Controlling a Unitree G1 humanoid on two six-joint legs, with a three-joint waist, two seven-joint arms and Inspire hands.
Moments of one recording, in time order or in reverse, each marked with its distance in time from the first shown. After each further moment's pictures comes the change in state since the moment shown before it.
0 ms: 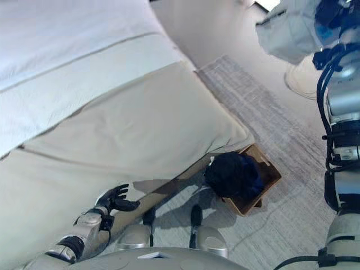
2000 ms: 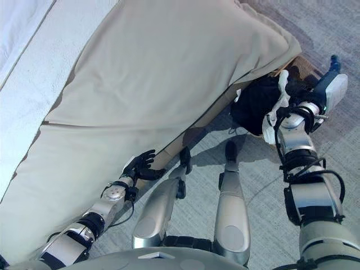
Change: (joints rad) left arm -0.178 -0.050 -0.174 -0.096 -0.153 -0.121 0.067; right arm 0.192 0.350 -0.092 0.299 0.128 -0.315 -0.492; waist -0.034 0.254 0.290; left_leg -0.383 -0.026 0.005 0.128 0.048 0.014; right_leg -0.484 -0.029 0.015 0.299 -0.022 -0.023
